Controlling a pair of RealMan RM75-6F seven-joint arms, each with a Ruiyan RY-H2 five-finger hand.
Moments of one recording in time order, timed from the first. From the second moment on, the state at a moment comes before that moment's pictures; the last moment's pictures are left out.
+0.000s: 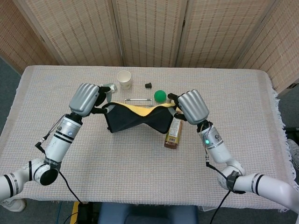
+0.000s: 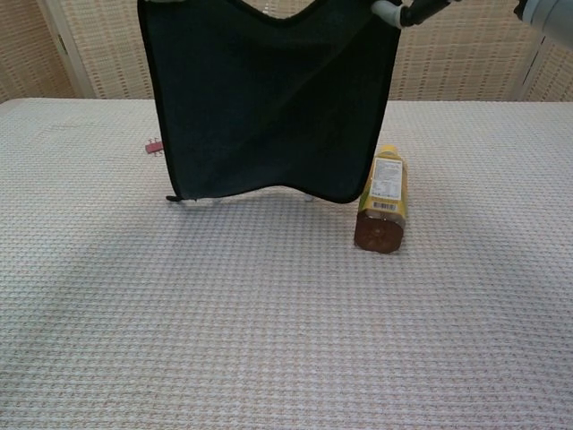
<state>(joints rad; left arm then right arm) -0.86 -1.24 -0.44 -1.62 1.14 0.97 0.04 0.78 -1.43 0.36 -1.47 -1.39 1.15 -0.11</state>
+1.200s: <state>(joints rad) -1.04 -1.42 -0.45 -1.13 0.82 0.83 0.12 1.01 -1.61 0.40 -1.05 -1.24 1.01 -0.25</state>
